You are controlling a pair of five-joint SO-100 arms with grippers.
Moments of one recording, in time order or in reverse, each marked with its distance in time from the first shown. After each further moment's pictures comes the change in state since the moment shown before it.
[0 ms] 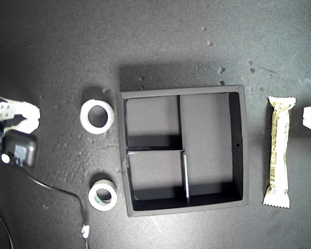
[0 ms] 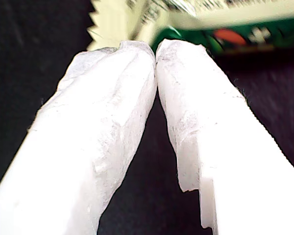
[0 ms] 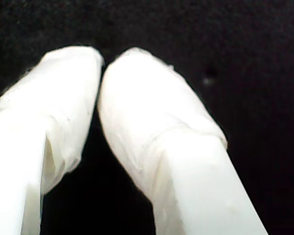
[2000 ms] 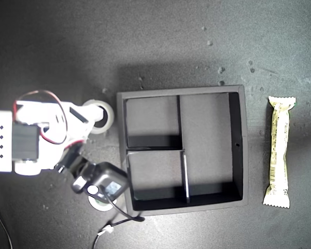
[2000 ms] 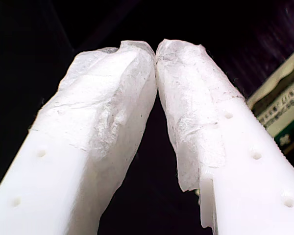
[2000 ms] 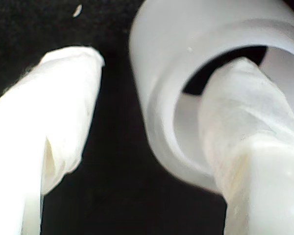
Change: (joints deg) arm 0 2.7 -101.7 -67.9 -20.3 18.5; arm 1 -17.7 -13.4 -26.8 -1.0 -35.0
